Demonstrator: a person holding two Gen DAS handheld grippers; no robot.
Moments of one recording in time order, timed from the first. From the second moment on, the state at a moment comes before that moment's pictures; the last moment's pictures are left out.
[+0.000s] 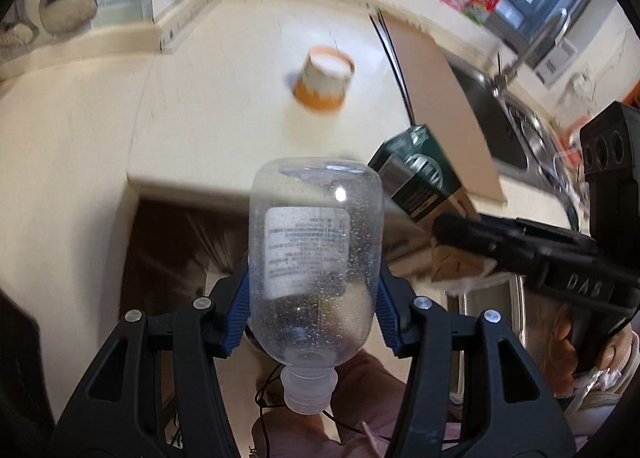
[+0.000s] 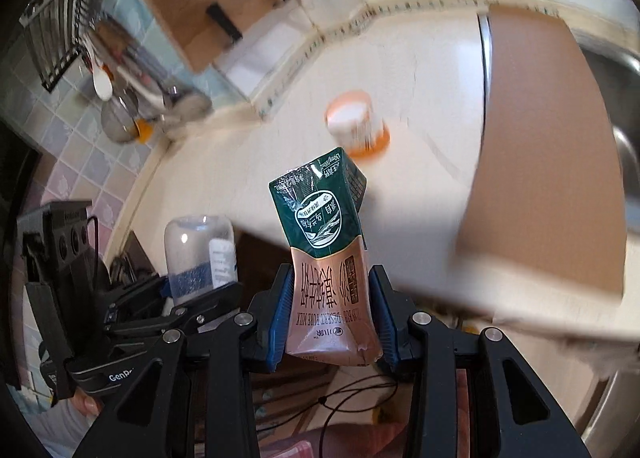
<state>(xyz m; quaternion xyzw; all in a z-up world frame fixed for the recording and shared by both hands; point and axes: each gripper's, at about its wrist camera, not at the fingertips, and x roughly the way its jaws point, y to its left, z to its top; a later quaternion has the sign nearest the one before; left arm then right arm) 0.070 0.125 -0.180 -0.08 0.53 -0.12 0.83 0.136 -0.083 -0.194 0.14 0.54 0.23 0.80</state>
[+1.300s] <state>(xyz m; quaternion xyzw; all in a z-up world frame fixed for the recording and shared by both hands) 0.015 0.153 -0.620 -0.14 0.64 0.02 0.75 0.051 -0.034 -0.635 0.05 0.71 0.17 0.68</state>
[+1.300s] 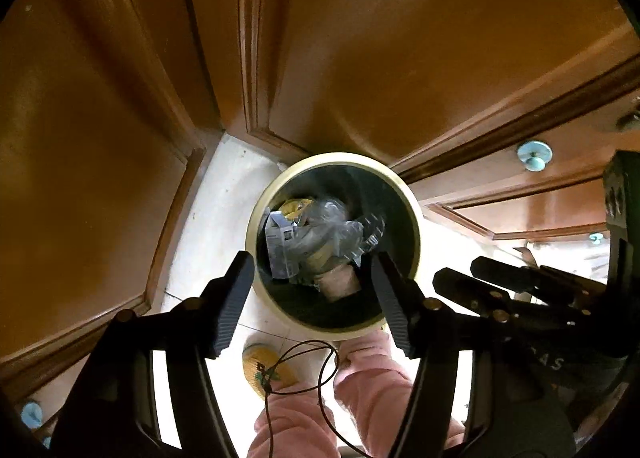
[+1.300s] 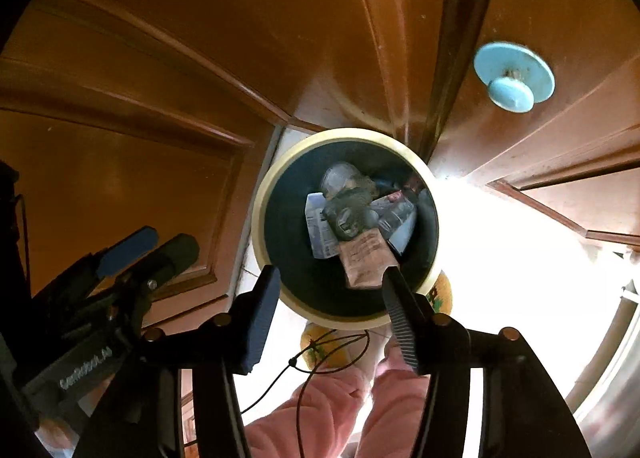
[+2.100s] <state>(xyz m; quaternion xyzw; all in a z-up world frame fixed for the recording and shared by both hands) -0.032 0.161 -0.533 -0.18 0.64 0.05 0.74 0.021 -0.017 -0.556 0.00 0.71 0.21 0.67</state>
